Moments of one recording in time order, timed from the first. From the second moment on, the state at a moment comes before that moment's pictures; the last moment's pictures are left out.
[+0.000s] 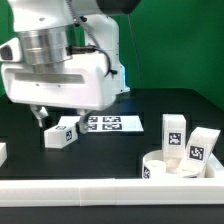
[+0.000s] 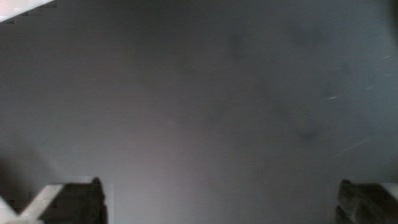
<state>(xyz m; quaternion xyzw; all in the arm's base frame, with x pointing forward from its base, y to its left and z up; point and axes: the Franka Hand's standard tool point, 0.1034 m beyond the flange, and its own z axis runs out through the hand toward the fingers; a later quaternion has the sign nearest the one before) 0.559 -0.109 0.069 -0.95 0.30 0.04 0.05</state>
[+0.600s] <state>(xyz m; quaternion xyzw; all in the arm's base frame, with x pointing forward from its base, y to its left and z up) 0.544 -0.123 0.060 -0.95 0.31 0.05 0.05</state>
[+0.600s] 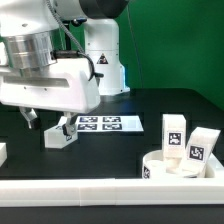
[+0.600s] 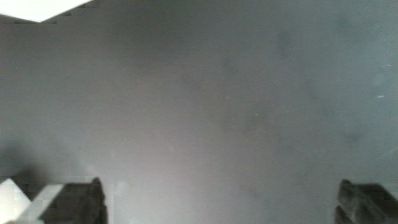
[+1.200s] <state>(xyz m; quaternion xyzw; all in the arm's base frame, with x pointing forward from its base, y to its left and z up) 0.496 -0.142 0.040 -0.95 0.31 0.08 0.05</state>
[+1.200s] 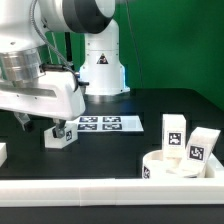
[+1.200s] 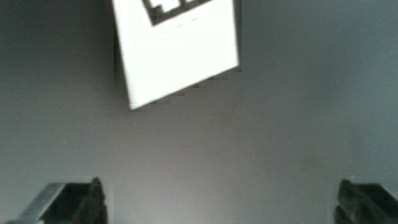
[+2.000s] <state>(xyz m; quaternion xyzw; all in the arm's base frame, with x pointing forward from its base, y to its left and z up) 0.472 -0.143 0.027 -0.91 0.26 0.31 0.14</state>
